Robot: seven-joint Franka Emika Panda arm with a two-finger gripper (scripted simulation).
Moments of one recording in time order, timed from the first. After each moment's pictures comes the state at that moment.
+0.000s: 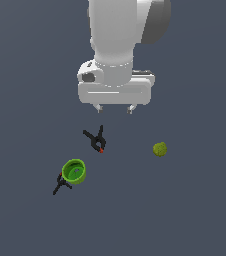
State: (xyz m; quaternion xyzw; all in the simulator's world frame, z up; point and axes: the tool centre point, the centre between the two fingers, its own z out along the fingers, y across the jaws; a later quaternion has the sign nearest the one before) arm -0.002 0.006 0.314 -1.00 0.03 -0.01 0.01
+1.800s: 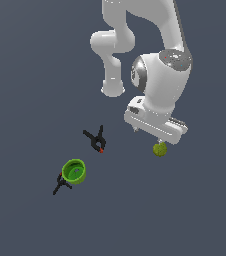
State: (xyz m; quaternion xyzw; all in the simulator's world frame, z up) arm 0.014 0.133 0.195 -0.96 0.29 -0.01 0.00
